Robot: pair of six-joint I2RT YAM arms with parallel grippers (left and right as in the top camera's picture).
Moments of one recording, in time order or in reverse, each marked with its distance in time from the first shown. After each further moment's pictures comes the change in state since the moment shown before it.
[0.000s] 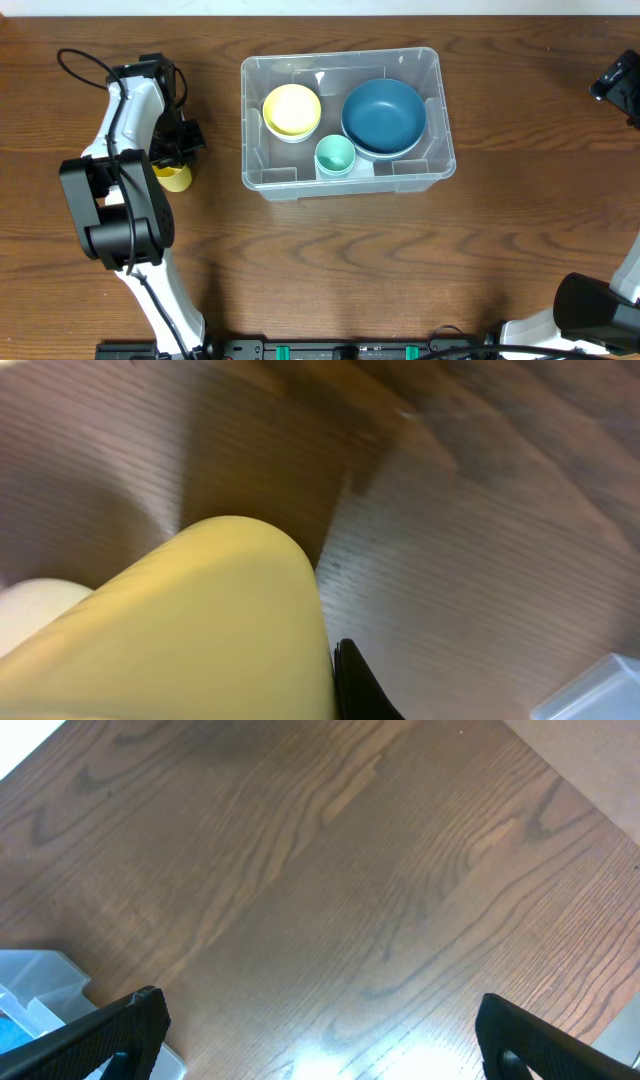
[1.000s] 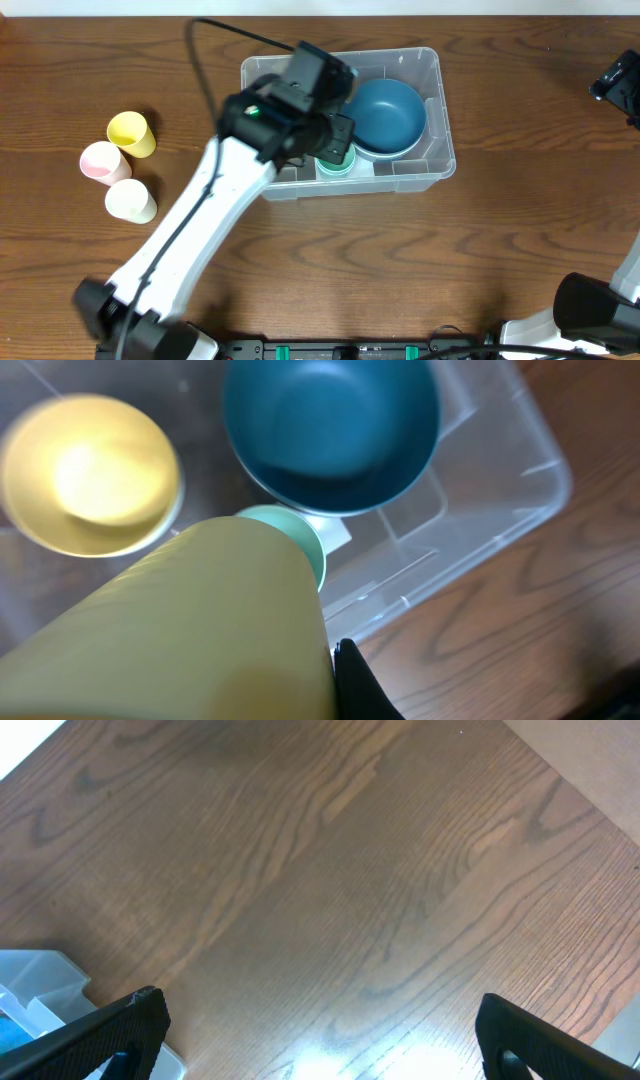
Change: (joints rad) left arm -0.718 -0.449 0.032 0.151 0.122 0.069; right arm 0.000 0.000 0.000 0.000 0.000 0.000
